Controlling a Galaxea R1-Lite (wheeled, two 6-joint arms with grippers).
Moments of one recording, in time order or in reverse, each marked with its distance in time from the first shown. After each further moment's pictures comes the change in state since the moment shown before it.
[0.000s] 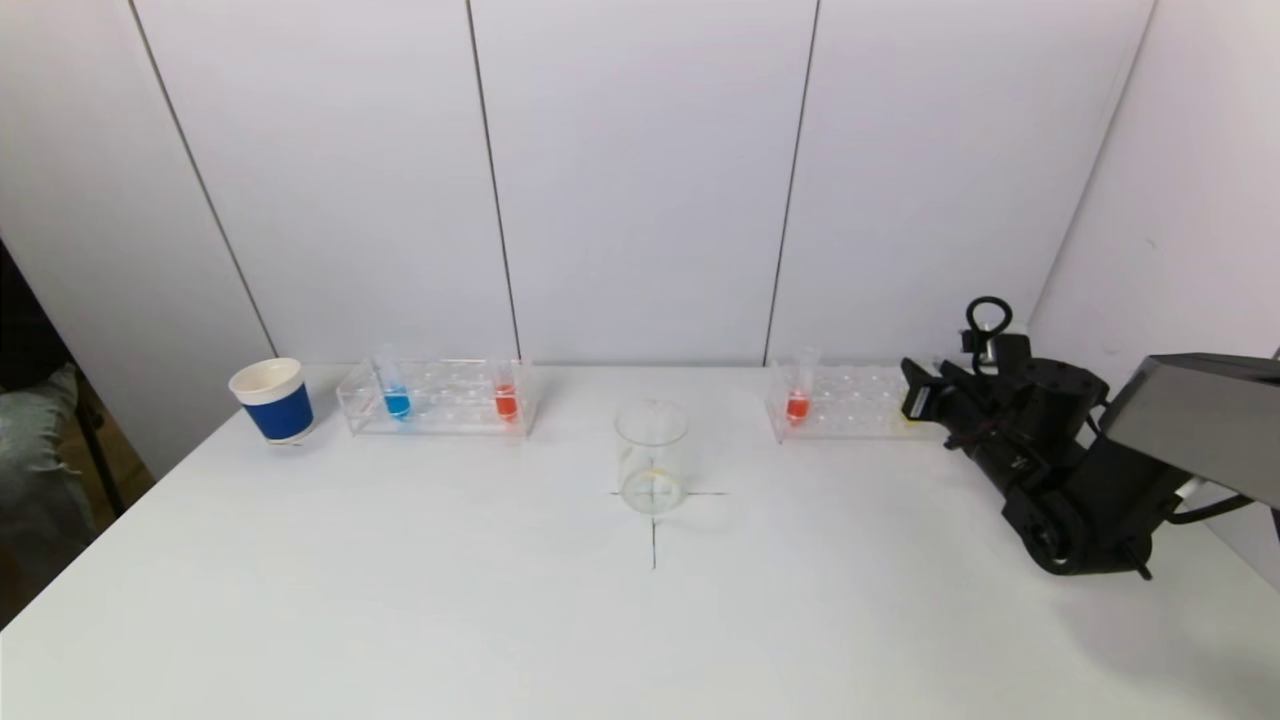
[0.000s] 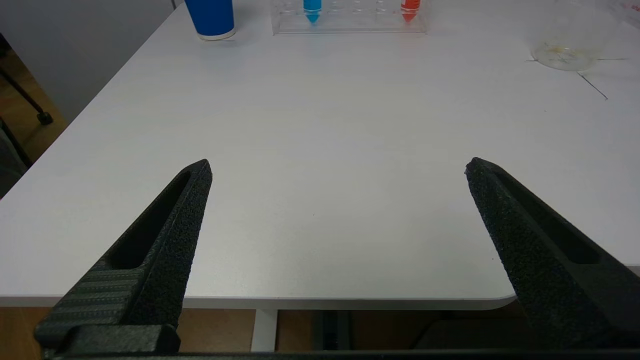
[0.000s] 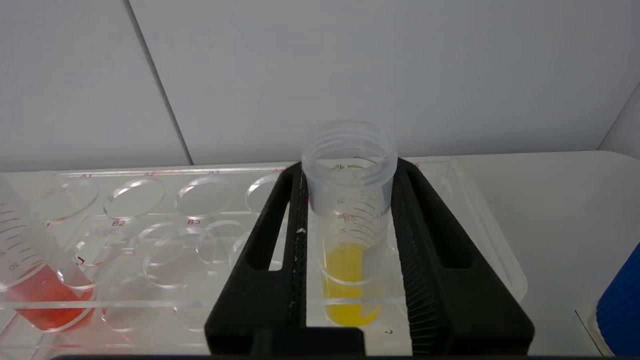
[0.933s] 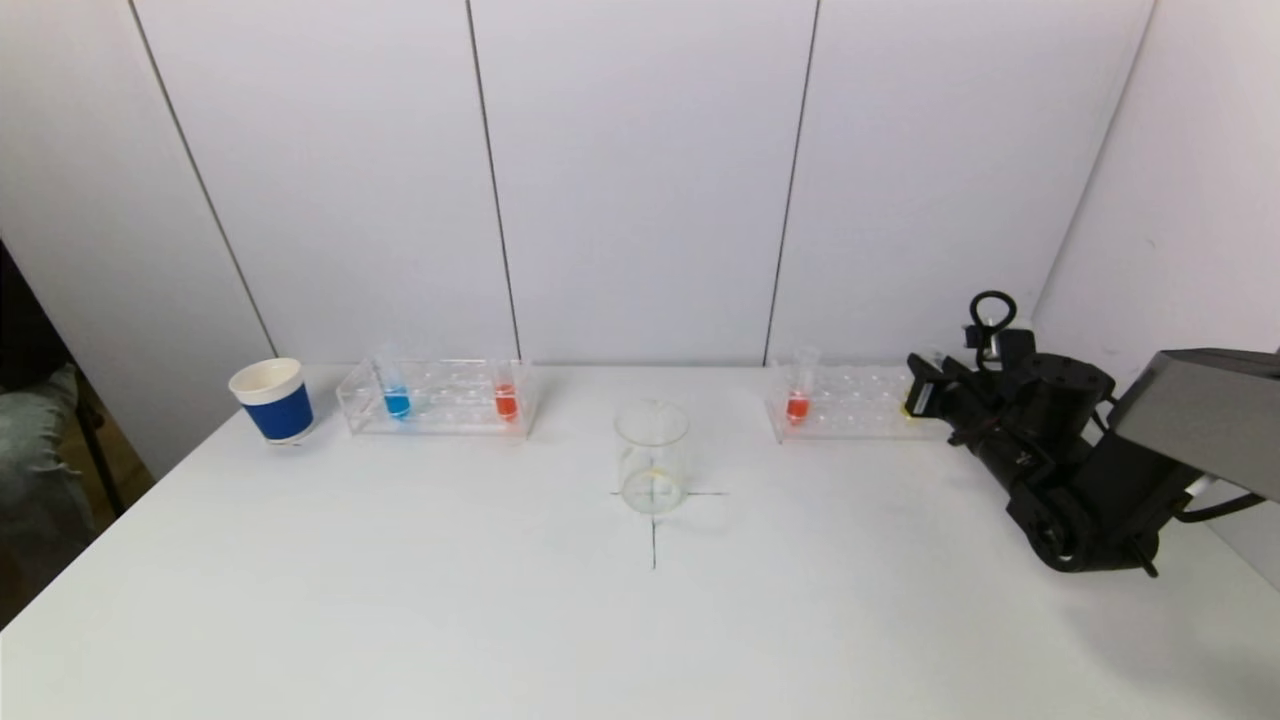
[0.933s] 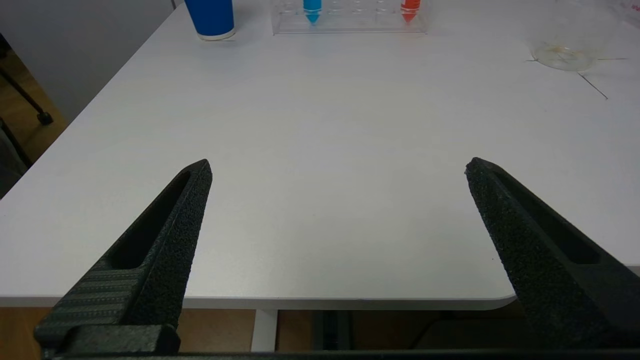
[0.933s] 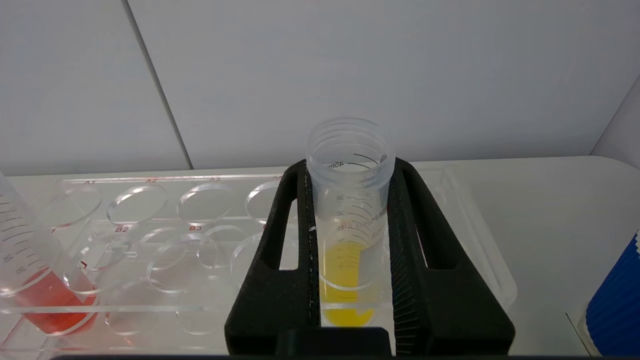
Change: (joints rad) left arm 0.000 0.000 0.000 0.000 0.000 0.000; right arm 0.000 -0.021 0.005 0.013 -0.001 -0.005
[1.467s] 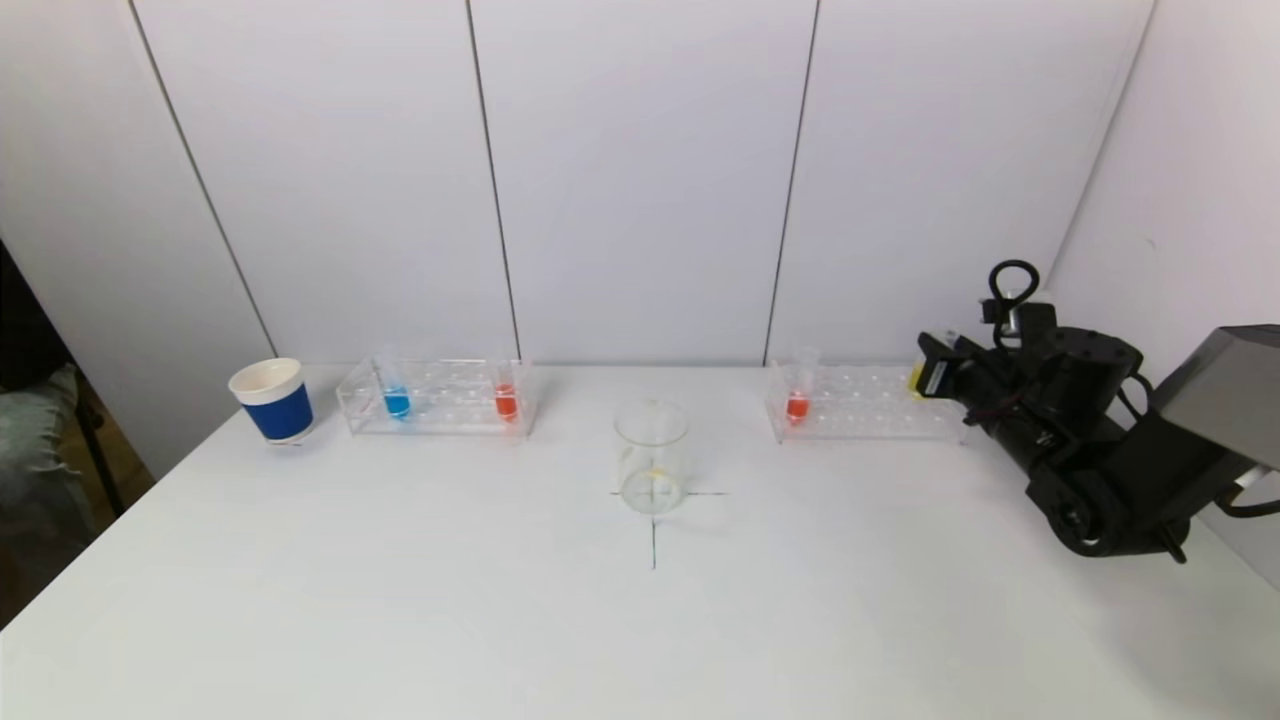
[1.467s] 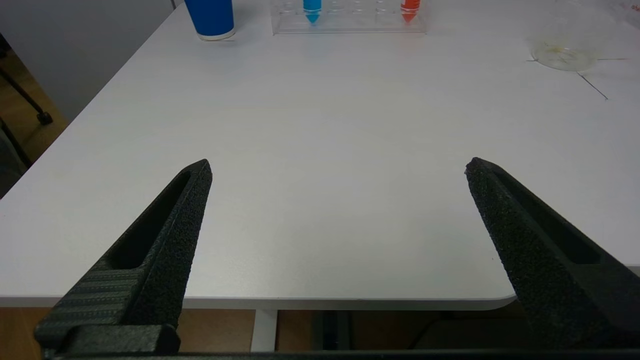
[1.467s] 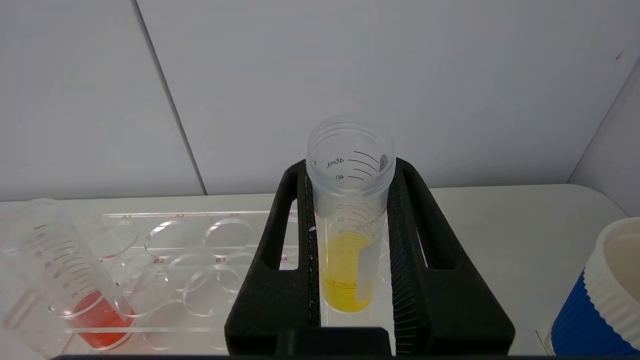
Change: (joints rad) left arm 0.000 0.000 0.000 0.000 0.000 0.000; right arm 0.007 -0.117 0.014 0.082 0.001 -0.001
